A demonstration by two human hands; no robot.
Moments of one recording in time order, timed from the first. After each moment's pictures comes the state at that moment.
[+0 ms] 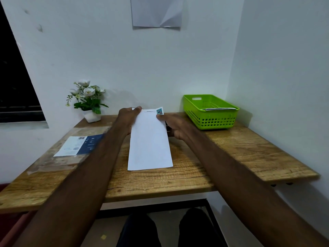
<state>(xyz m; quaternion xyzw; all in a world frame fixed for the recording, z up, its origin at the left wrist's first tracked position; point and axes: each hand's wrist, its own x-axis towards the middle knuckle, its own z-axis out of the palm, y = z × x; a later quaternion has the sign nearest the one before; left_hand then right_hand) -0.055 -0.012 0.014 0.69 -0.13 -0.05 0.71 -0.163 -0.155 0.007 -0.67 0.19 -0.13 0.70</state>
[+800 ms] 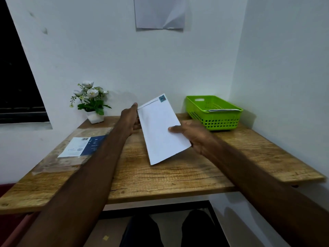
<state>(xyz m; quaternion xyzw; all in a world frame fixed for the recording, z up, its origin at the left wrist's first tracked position) -0.055 -0.009 0.020 0.68 -0.10 -0.11 0.72 -0.258 -0.134 0.019 -0.69 0.19 -0.18 0.68</state>
